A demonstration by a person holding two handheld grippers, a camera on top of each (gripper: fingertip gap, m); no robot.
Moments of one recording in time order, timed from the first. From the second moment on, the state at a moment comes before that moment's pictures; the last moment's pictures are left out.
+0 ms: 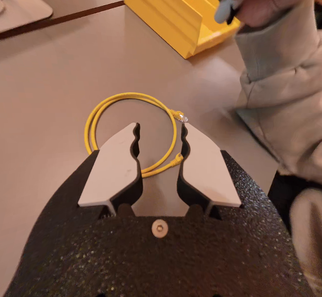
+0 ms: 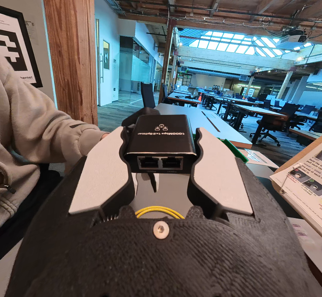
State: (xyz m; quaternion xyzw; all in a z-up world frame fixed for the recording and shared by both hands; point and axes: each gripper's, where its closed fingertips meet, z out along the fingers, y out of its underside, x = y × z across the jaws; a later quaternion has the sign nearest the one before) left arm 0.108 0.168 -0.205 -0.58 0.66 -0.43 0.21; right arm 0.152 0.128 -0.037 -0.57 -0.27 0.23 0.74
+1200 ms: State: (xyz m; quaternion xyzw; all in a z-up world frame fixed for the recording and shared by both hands) left arm 0.175 0.124 -0.298 -0.07 0.99 -0.15 0.02; right arm 0.216 0.072 -0.029 -0.56 -0.23 0.16 0.78
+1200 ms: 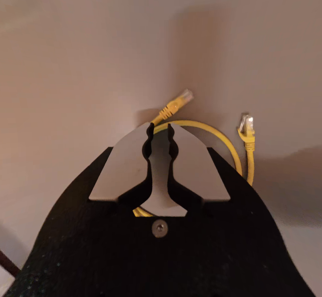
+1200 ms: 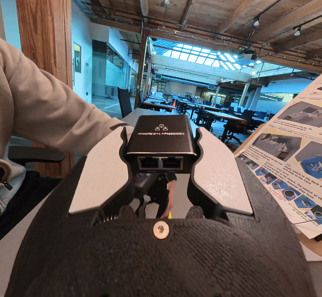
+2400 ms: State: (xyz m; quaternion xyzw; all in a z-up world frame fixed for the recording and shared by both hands) left arm 0.132 0.201 -0.291 -0.57 0.74 -0.33 0.10; right arm 0.202 0.091 -0.040 -0.58 -0.25 0.17 0.76
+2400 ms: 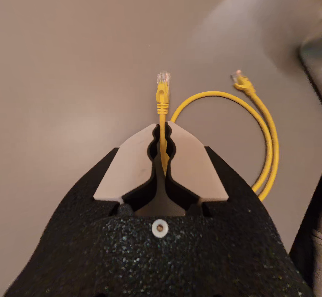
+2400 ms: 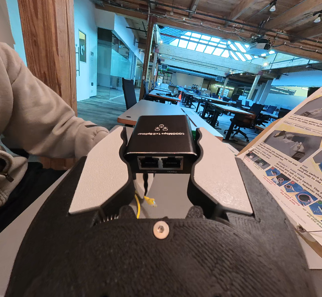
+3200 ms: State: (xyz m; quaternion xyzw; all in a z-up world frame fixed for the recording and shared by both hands) left arm 0.104 0.174 -0.119 -0.43 0.84 -0.24 0.24; right arm 0.142 0.120 -0.065 -0.55 -0.35 0.25 0.71
